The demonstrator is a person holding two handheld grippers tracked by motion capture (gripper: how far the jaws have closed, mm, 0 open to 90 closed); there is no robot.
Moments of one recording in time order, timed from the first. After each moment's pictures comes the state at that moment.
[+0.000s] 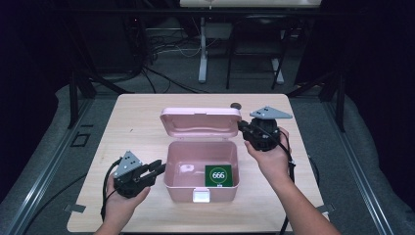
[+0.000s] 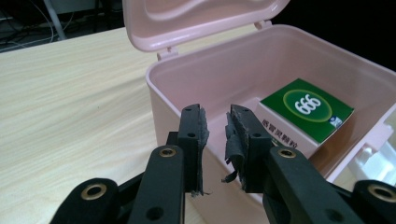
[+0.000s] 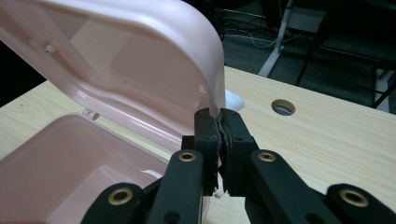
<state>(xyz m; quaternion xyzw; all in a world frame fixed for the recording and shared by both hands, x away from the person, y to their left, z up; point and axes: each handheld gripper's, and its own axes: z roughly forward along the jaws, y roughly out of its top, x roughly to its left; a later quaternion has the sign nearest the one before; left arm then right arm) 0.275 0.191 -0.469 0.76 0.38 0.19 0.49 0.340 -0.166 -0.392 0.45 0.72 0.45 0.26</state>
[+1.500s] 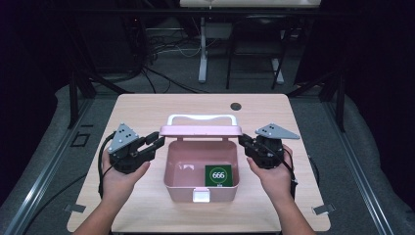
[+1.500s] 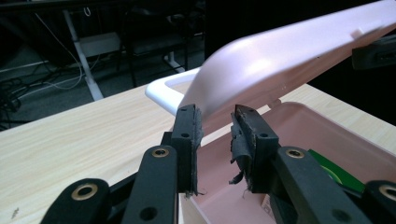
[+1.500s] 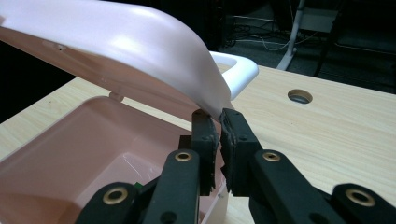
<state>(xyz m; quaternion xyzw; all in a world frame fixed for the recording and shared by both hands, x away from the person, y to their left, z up) 0.298 0.181 -0.401 0.74 0.37 0.25 0.51 0.306 -0.173 -0.413 0.45 0.71 0.48 0.24</state>
